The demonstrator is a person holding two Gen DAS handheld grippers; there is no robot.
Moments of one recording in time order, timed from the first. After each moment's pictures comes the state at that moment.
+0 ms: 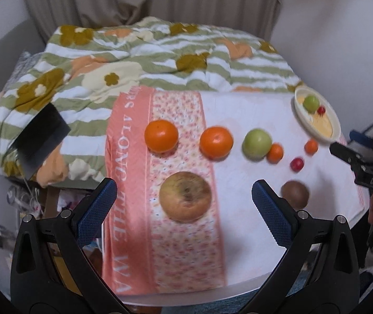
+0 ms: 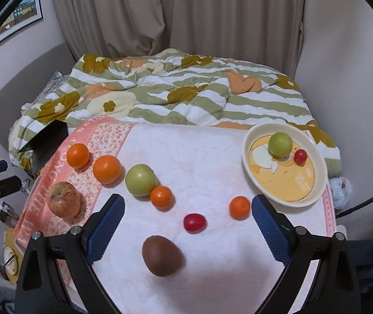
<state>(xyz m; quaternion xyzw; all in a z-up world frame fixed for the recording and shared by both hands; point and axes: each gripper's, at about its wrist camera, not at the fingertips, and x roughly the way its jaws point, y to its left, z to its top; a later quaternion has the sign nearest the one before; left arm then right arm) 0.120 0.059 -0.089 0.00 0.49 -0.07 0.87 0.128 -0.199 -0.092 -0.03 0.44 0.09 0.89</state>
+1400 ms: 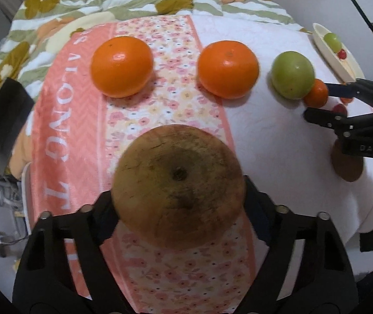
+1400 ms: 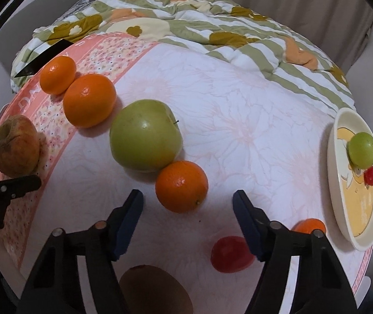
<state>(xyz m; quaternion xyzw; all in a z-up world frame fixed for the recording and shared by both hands) 0.157 0.039 -0.215 0.03 0.58 -0.09 0.81 0.195 -0.147 -0.215 -0.14 0.55 0.18 0.80</state>
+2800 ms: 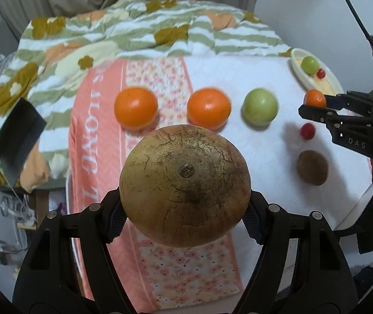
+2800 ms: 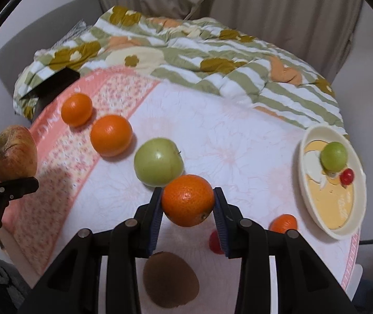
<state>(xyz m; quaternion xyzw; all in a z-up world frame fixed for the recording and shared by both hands) 0.135 0.044 -0.141 0.02 0.52 -0.12 0.85 0.172 -0.150 -0.153 -0.11 0.49 0.16 0.85</state>
